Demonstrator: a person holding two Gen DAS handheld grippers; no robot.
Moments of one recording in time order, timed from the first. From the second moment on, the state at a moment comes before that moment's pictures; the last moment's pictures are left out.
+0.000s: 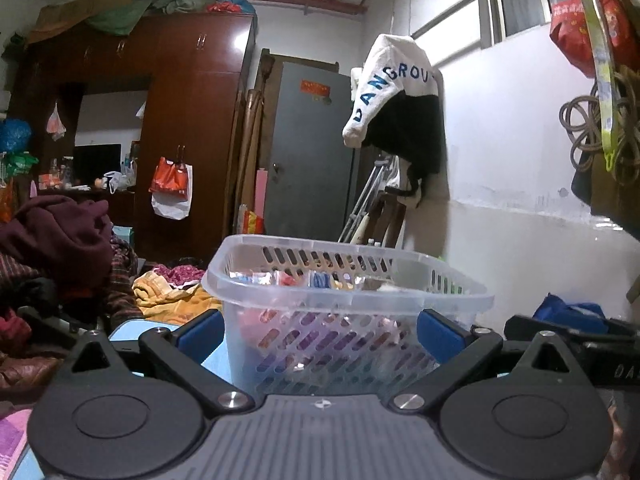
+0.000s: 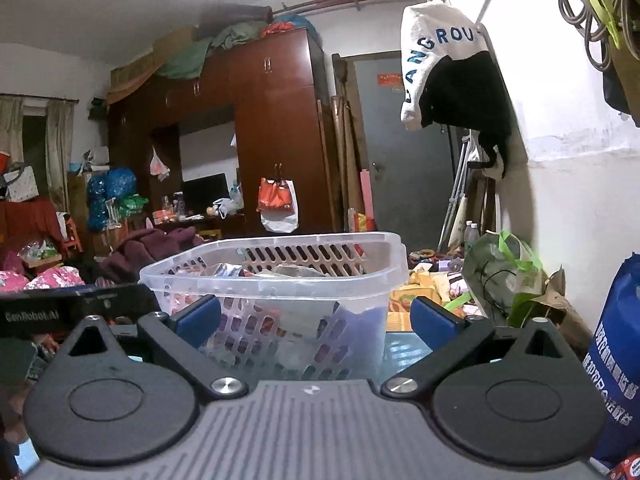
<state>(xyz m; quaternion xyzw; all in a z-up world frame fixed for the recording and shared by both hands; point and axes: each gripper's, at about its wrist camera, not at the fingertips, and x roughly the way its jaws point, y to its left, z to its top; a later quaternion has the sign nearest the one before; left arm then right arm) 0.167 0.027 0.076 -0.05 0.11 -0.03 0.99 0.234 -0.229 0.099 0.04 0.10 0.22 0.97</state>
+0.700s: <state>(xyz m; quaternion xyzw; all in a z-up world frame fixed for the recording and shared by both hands) 0.159 0.015 0.058 -0.04 0.12 -0.02 0.99 0.222 -0.223 0.091 0.01 0.10 0.22 0.97</state>
